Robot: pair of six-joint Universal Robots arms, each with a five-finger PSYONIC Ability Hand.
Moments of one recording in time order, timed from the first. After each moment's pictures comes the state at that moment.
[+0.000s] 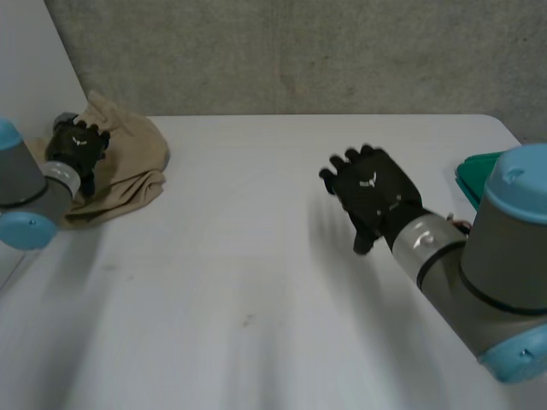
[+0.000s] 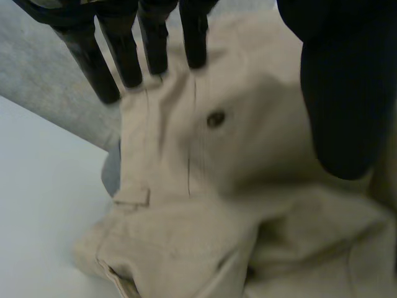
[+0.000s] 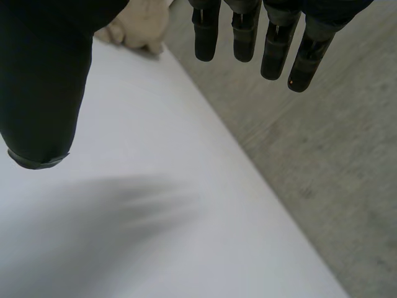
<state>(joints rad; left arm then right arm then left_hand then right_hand) 4.70 -2.53 -0.87 3.31 -1.42 3.89 2.09 -1.28 1.61 -0.14 1.43 2.59 0.26 0.26 0.27 0.25 0.08 0.20 0.22 0.20 0.23 0.06</state>
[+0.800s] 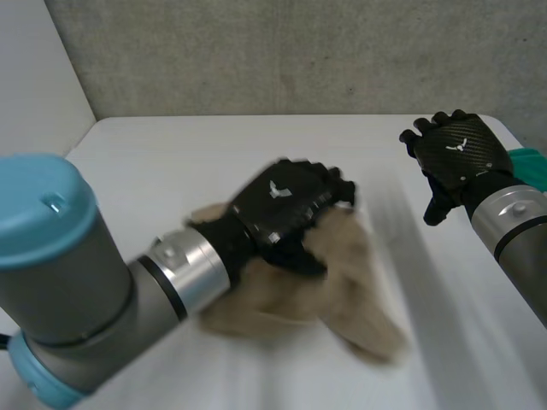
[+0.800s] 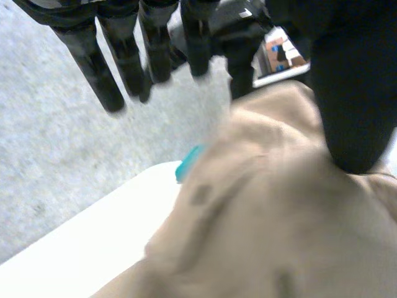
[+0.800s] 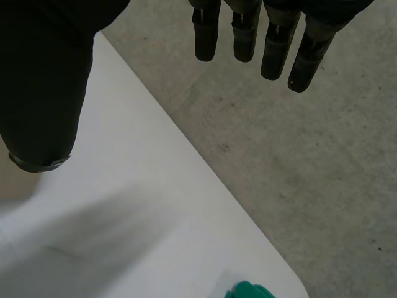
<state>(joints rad) 4.04 -1.80 -1.59 3.32 -1.13 3.22 1.88 -1.45 1.67 -0.12 1.45 2.60 0.48 0.47 0.48 0.49 0.29 0.20 0.22 0.20 0.23 0.06</state>
